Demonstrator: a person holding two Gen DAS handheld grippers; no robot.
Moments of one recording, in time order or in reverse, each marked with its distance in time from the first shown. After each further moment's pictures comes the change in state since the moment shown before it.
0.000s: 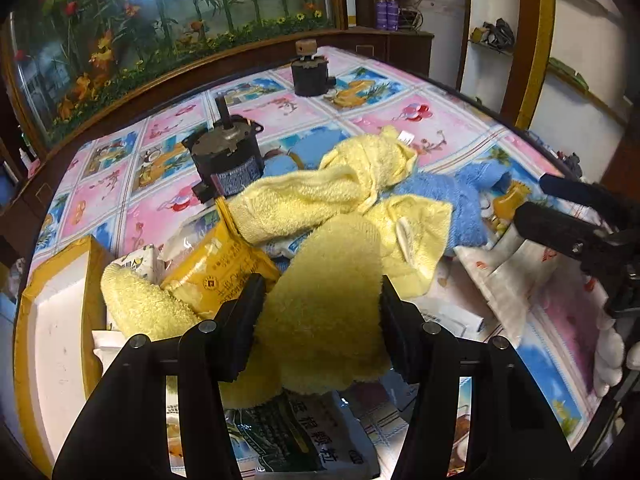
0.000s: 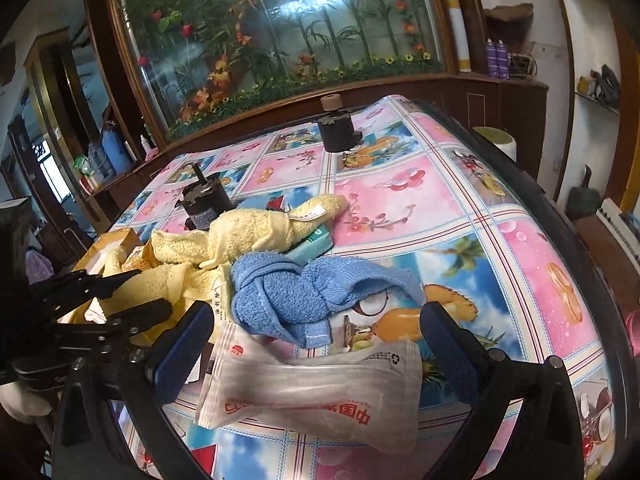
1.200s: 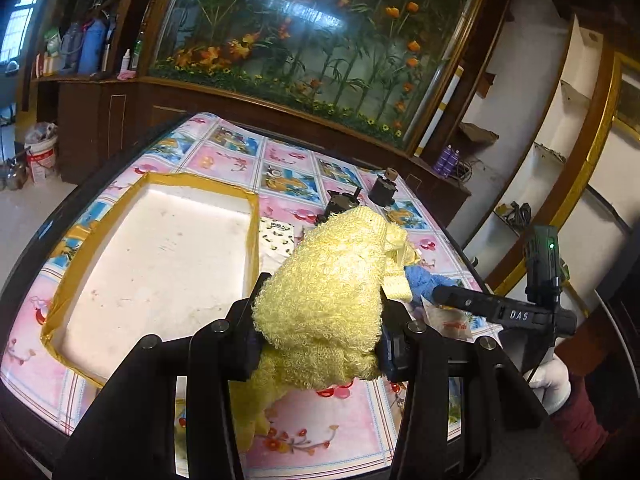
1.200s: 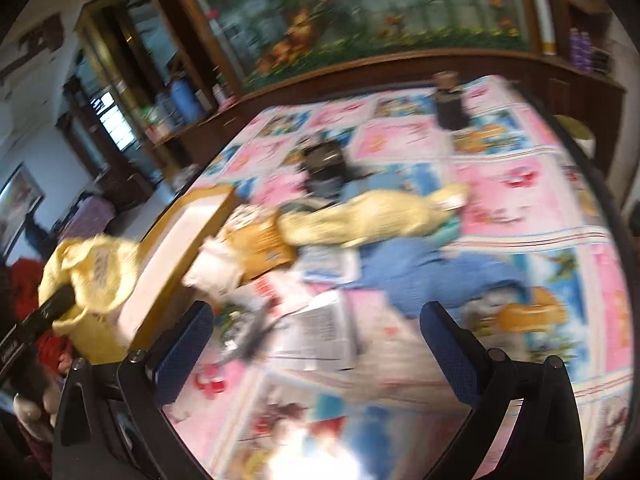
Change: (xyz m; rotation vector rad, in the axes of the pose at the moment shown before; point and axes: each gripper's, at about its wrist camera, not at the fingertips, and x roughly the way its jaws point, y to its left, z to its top) left arm -0.195 0.098 -0.118 -0.584 -0.340 -0.083; right arm -0.002 0.091 0.016 -0.137 0.238 0.303
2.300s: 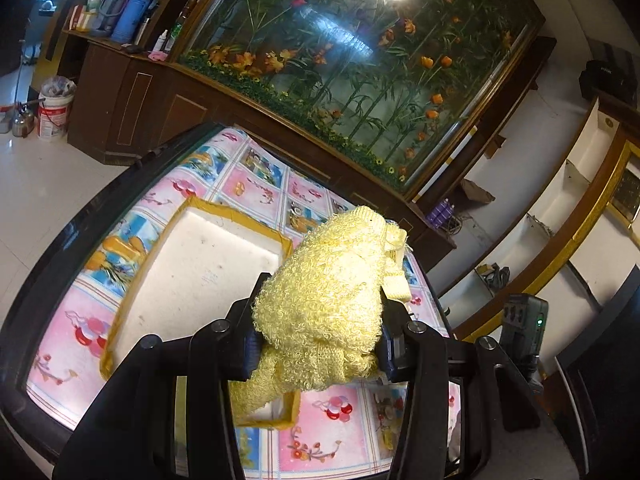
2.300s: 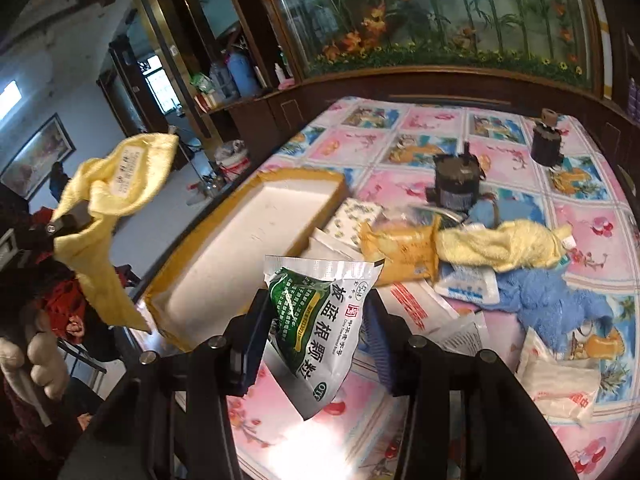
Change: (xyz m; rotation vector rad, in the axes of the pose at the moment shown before) left arm -0.049 0.086 0.066 -0.213 -0.059 -0.073; right arm 0.008 0.109 0.021 -0.134 -0.032 0.104
